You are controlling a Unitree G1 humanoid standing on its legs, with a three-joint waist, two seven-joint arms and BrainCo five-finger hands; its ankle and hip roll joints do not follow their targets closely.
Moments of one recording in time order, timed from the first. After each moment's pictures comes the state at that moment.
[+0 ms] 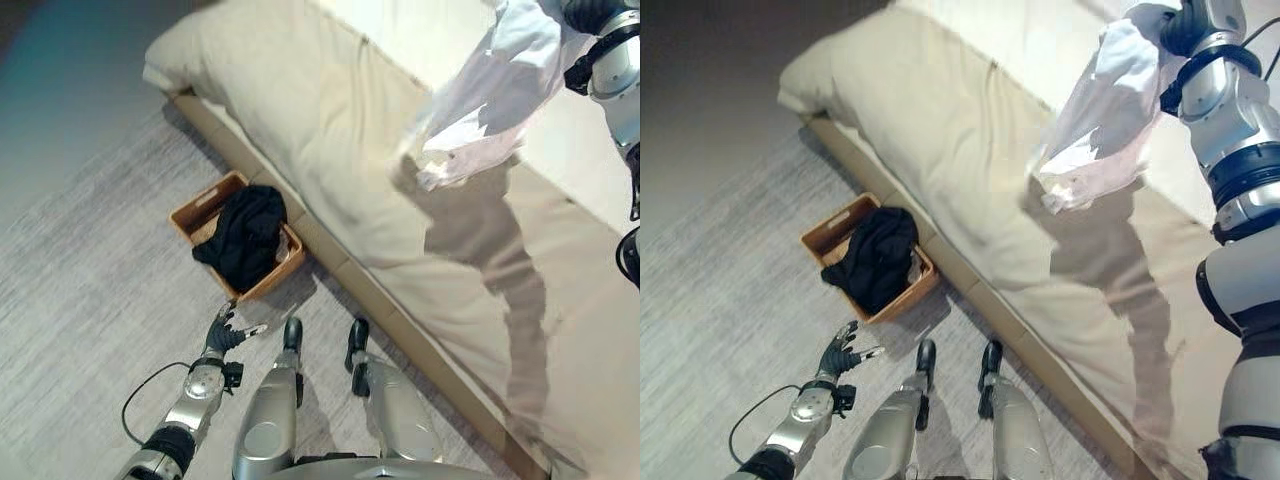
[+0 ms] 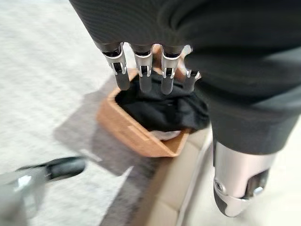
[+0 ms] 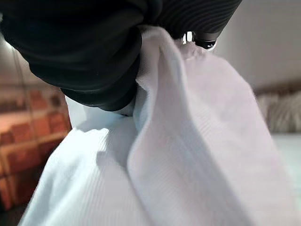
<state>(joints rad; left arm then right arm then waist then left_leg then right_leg) -0.08 0.38 -0.33 0.77 -0.25 -0.25 0.22 -1.50 -0.89 0.82 1.09 -0.07 -0.08 -0.24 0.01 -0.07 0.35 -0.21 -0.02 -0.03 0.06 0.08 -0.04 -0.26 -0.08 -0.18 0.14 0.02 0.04</state>
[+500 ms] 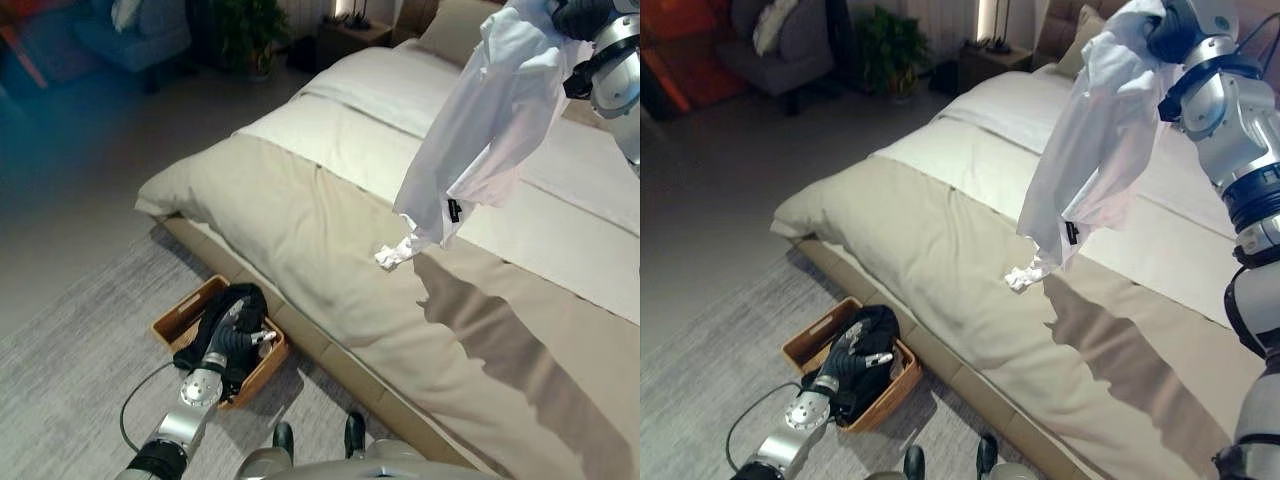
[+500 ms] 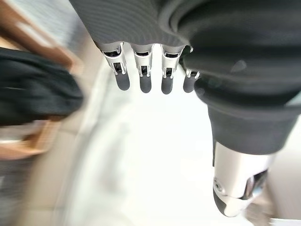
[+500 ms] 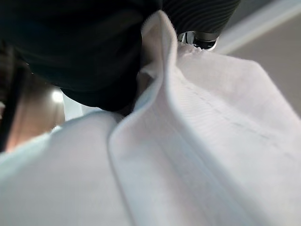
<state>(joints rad) -0.03 0.43 -0.29 0.48 -0.19 -0.24 0.11 -1.41 -1.01 0.77 0.77 -0.15 -0.13 -0.25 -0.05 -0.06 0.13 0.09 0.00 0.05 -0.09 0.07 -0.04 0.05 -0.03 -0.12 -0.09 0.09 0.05</state>
